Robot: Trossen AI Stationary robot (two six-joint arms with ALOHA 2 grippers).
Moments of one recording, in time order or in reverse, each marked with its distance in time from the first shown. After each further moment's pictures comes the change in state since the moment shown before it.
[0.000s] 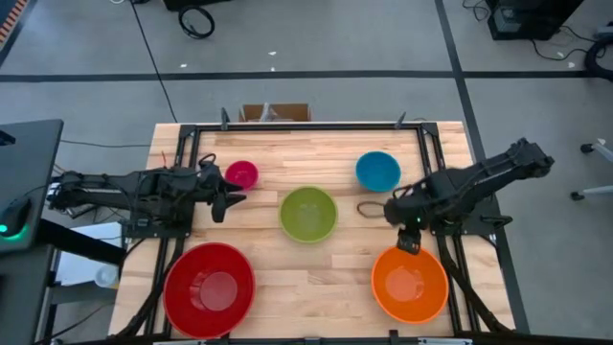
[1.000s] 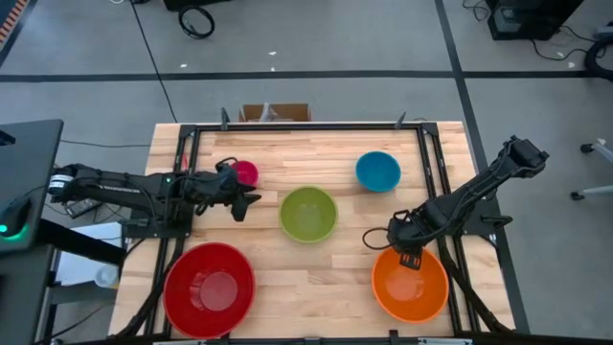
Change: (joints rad) left arm 0.000 0.239 0.000 0.171 -0.091 -0.115; right arm 0.166 0.029 -0.341 0.311 0.045 0.112
